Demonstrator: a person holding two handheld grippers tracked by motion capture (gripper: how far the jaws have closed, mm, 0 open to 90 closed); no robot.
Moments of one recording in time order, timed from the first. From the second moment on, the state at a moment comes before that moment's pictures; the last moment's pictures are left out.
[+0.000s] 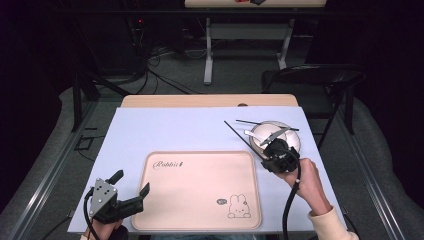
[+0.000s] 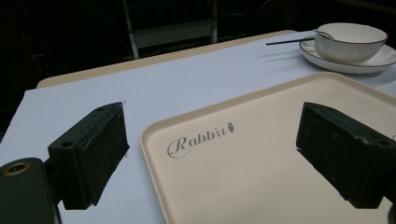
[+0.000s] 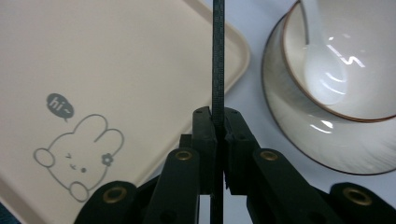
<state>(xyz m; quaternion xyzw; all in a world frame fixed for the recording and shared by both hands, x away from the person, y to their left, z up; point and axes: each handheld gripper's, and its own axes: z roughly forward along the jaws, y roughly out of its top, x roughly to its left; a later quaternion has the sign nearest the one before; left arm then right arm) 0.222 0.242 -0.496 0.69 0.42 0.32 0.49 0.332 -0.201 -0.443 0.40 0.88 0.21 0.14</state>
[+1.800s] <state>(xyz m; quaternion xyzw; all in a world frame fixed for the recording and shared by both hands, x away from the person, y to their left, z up) 0.222 0.239 -0.496 0.70 0.42 0.32 0.49 0.308 -0.154 -0.521 0.39 0.90 0.18 0.05</state>
